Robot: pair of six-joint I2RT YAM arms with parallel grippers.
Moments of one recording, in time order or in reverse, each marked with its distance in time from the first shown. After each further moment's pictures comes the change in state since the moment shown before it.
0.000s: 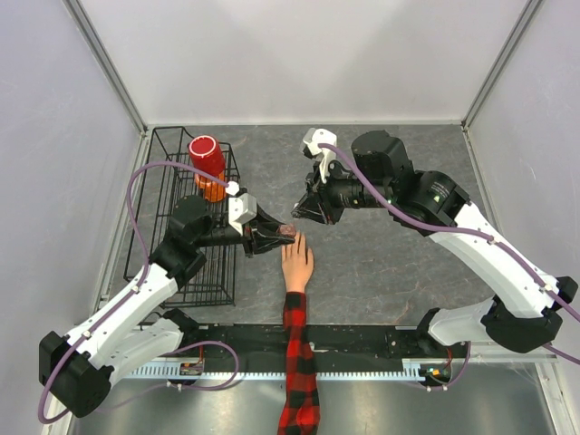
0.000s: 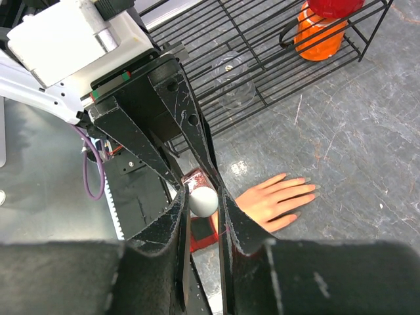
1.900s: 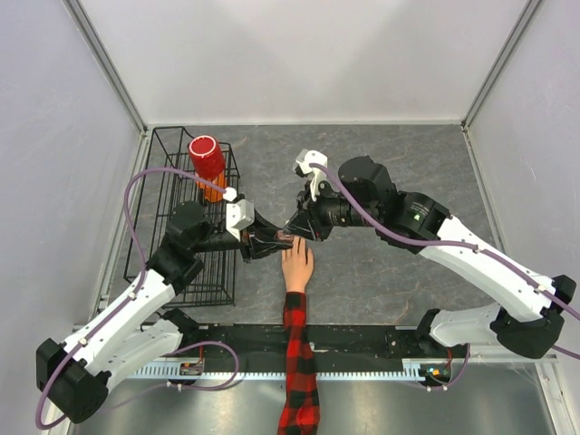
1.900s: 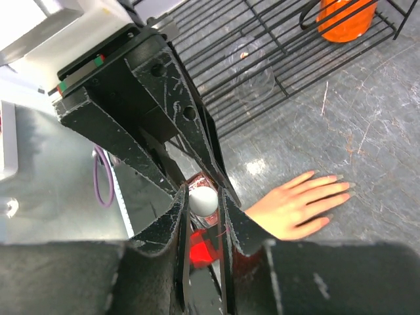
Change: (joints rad) left arm -0.010 -0.049 -0.033 -0.016 -0.006 0.000; right arm 0.072 -0.052 -0.231 0.181 0.050 0.104
